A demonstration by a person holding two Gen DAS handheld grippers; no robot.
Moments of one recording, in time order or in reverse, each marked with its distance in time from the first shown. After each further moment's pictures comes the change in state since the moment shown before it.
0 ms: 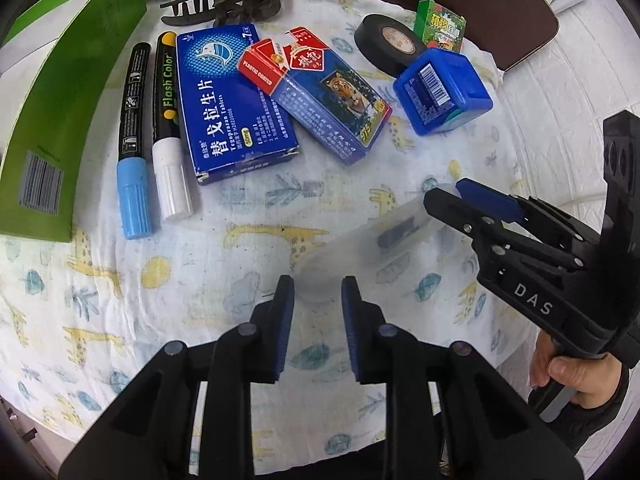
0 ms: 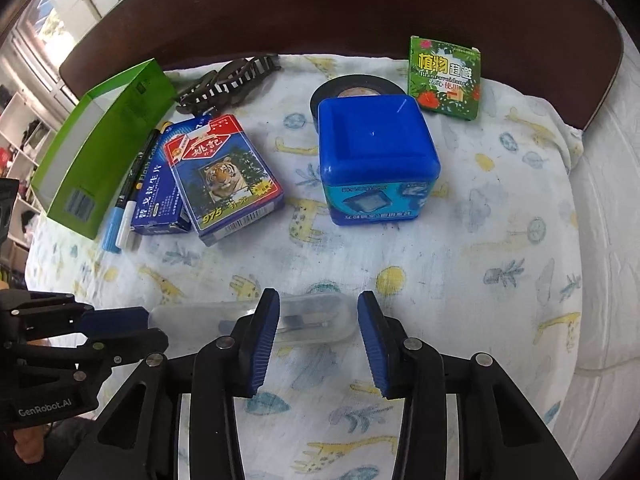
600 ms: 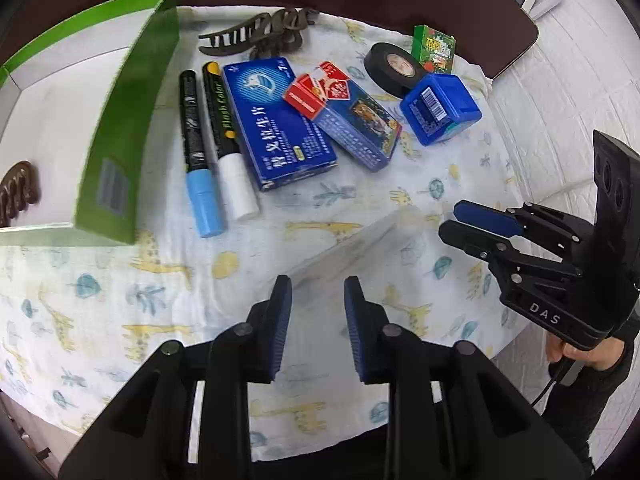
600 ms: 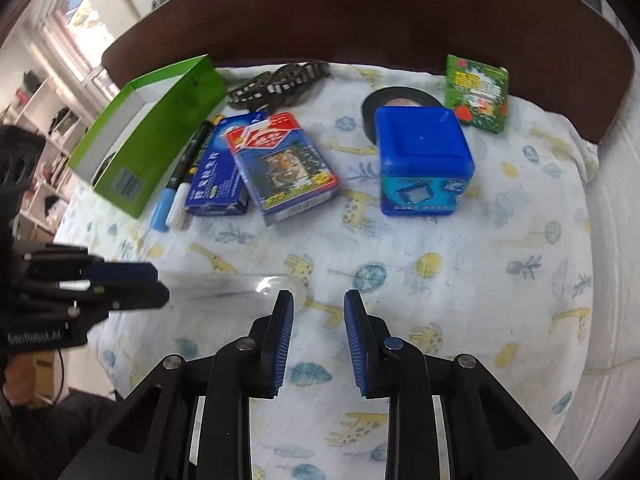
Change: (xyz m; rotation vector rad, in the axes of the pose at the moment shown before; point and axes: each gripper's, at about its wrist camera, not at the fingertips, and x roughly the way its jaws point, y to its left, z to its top) left arm -0.031 0.021 -0.012 0.071 -0.075 0.023; right arm -0.021 0.019 -0.012 -0.119 -0.024 0.102
